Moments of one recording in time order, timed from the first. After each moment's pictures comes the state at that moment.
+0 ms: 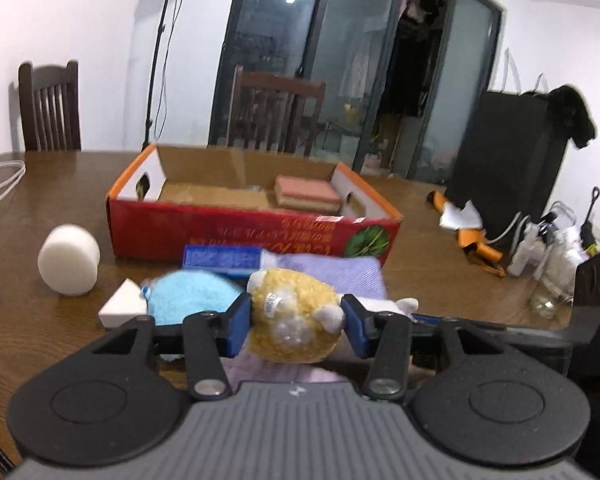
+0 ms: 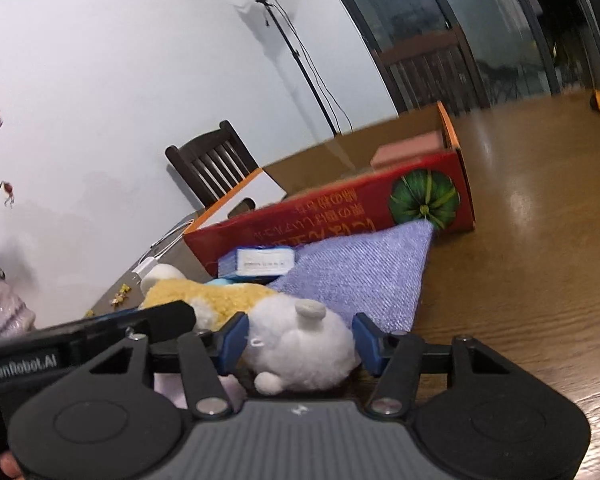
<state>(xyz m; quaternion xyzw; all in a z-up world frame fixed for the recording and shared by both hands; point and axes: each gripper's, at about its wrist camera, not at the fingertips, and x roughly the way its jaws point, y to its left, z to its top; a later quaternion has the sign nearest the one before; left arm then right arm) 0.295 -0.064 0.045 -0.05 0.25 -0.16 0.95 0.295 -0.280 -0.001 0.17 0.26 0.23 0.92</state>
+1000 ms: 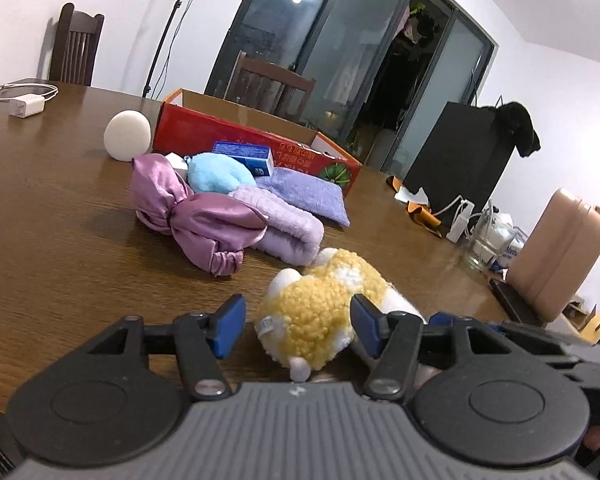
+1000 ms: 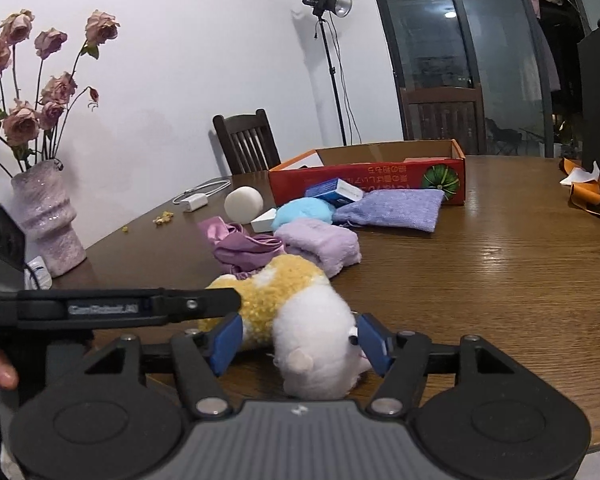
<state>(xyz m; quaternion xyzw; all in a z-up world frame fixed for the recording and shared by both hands) 0.151 -0.002 -0.005 -0.15 0.26 -0.19 0.93 0.086 -0.238 0.011 0.06 0.24 0.21 0.94</state>
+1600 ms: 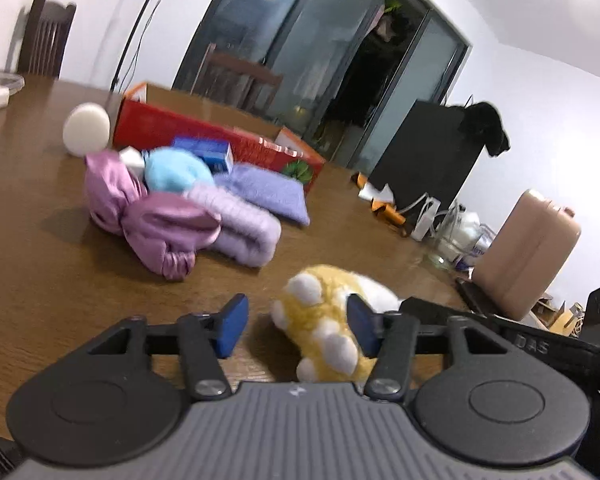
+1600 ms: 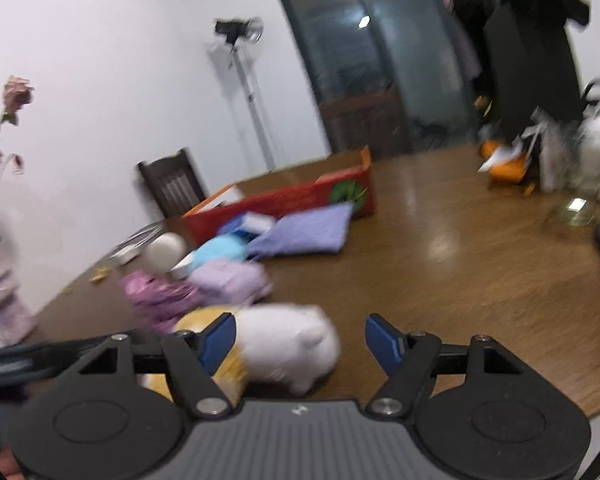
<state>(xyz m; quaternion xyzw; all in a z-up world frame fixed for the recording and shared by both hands) 0.160 -0.019 -0.004 -0.16 0.27 -0.25 0.92 0.096 -0.288 0.006 0.16 0.24 0.14 0.95</state>
